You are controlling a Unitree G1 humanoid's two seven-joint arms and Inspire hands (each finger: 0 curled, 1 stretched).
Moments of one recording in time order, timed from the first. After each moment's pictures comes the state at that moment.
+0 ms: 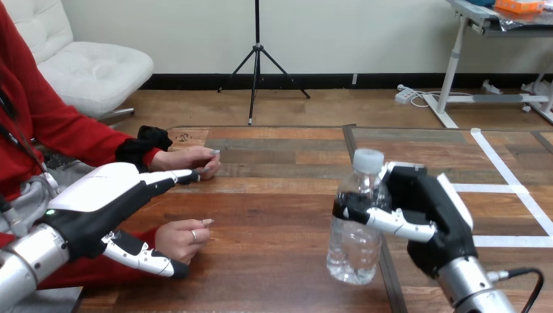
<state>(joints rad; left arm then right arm) -0.09 0.77 0.03 0.26 0.44 -0.57 -0.40 0.00 -0.13 -0.12 0.12 0.22 -0.19 0.38</state>
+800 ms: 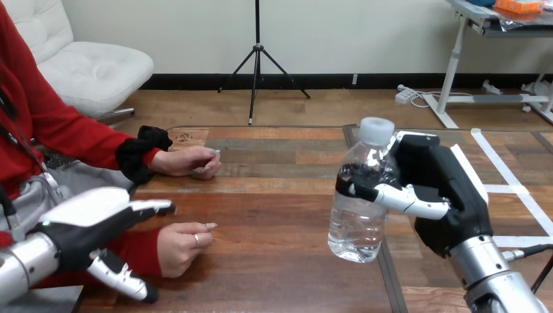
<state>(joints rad) -0.16 0.82 -0.07 0.46 0.56 -0.59 -0.38 0.01 -0.15 -0.12 -0.09 0.27 -0.05 0.37</state>
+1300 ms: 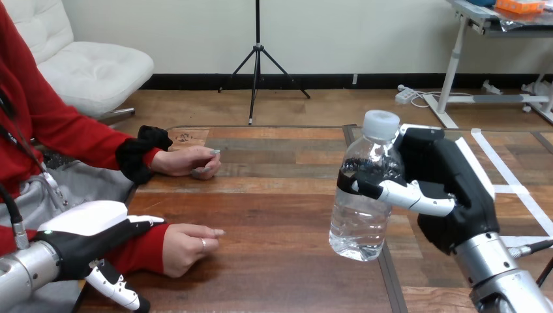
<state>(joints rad) -0.17 0.83 -0.11 0.49 0.61 -0.55 -0.37 0.03 -0.16 -0.12 -0.17 0.29 -0.02 0.37</state>
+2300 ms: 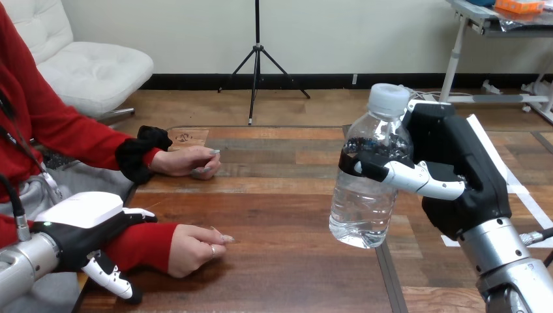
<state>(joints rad) -0.26 0.83 -0.18 0.61 0.72 -0.54 -0.23 0.03 -0.16 -0.11 -0.35 0.31 0.09 0.32</state>
